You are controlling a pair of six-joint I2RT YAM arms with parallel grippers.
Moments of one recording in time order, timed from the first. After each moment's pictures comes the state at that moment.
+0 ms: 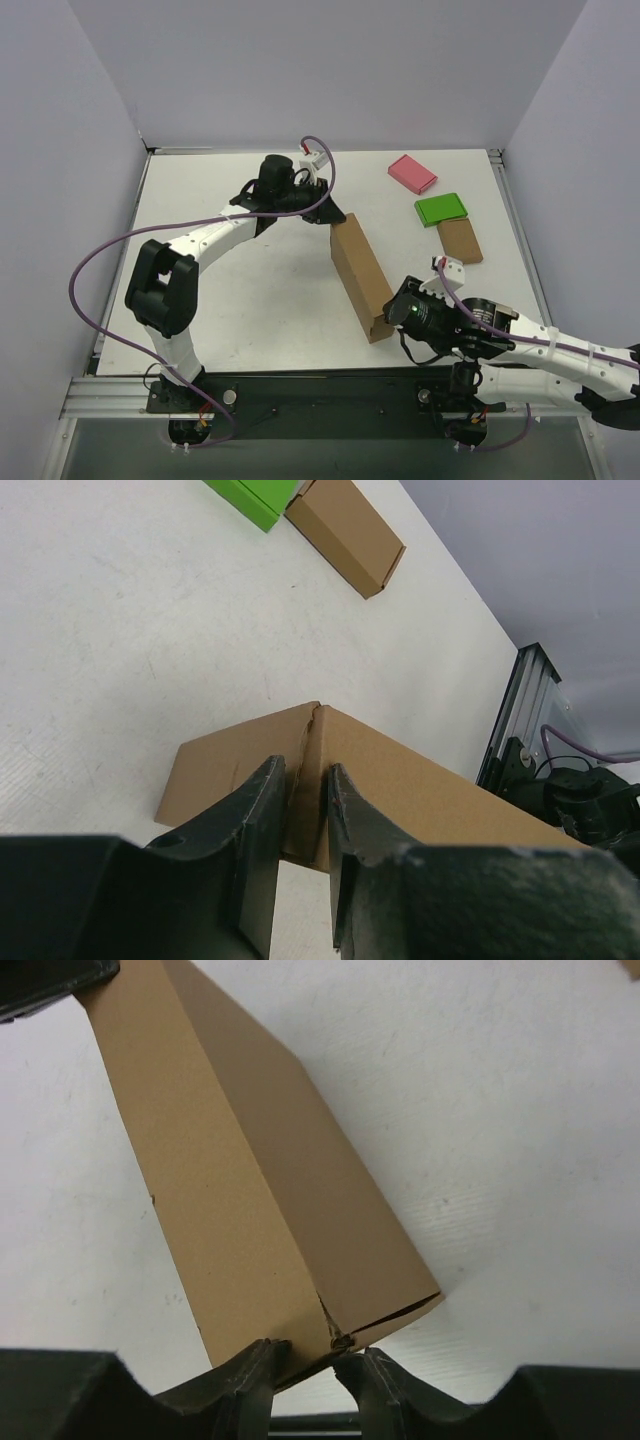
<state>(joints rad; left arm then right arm) -0.52 1.81 1.38 -0.04 0.65 -0.38 1.24 0.88 0.89 -1.11 0.69 1.39</state>
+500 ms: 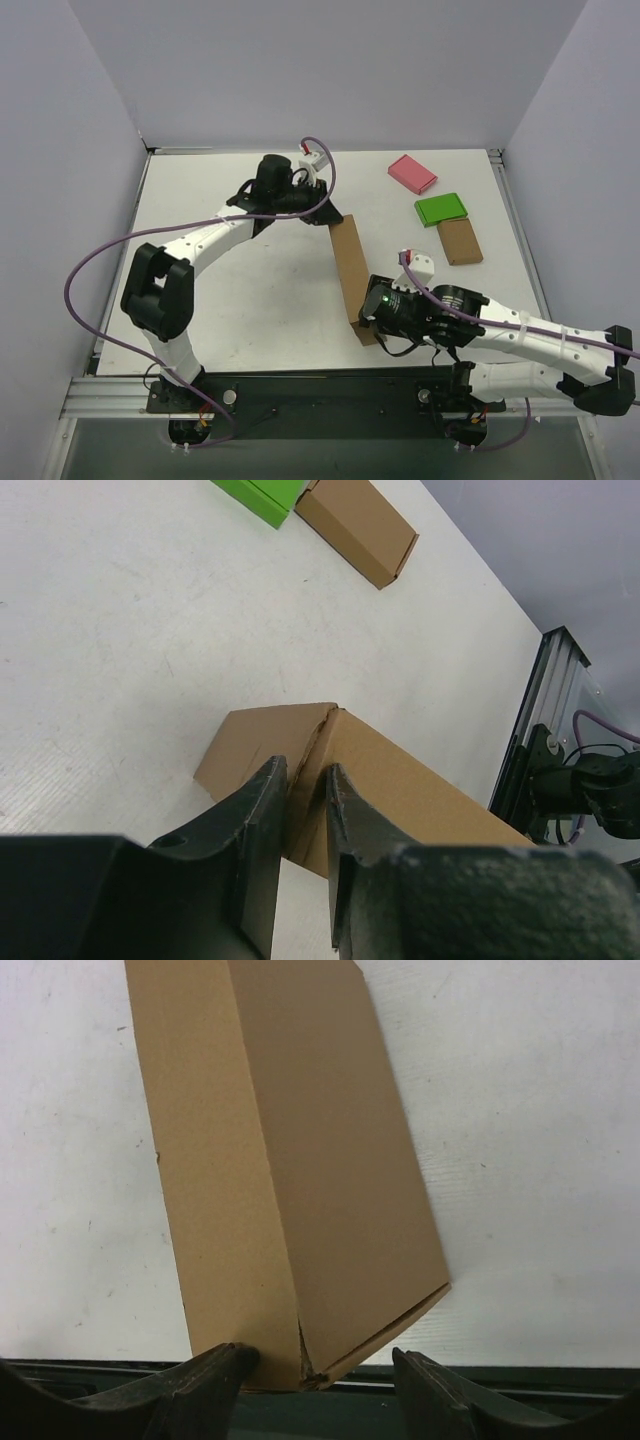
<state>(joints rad) -0.52 1.79 1.37 -0.07 0.64 -0.30 1.25 1.06 1.03 -1.13 0.55 1.32</state>
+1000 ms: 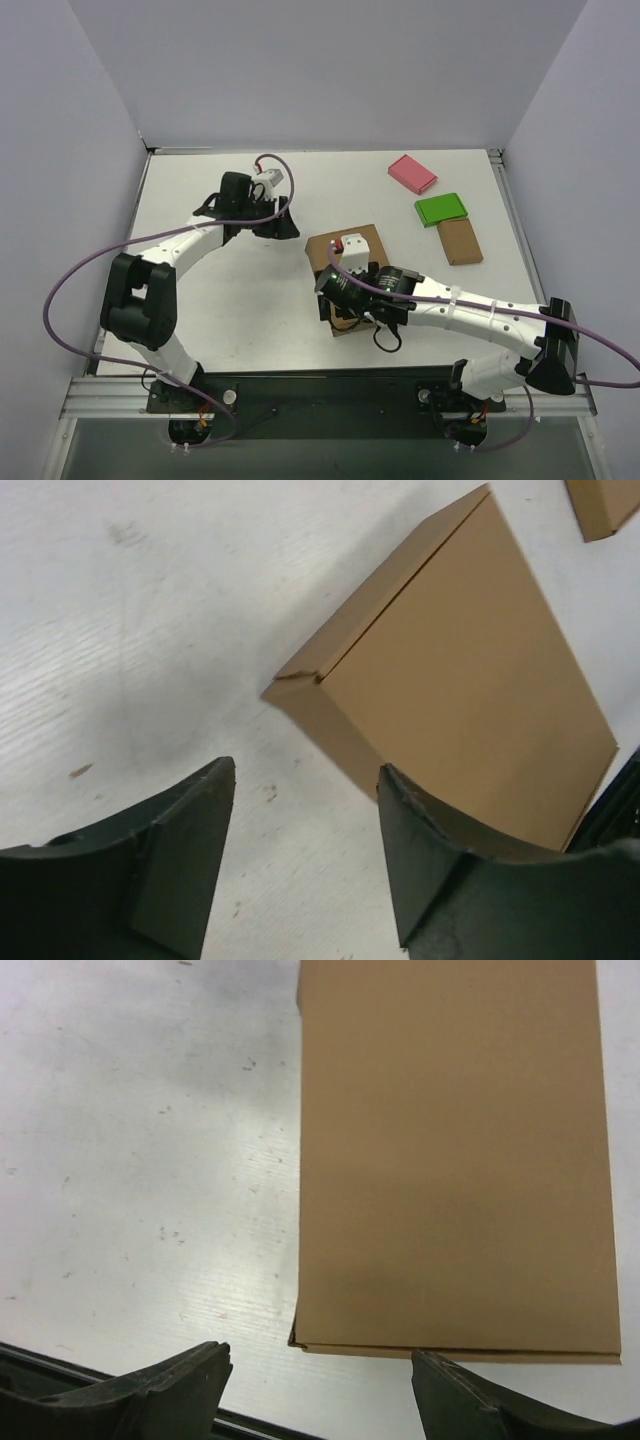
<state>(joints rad) -0.34 1.69 1.18 -0.21 0.51 -0.24 1.19 1.36 1.15 -0.90 0.50 0.88</state>
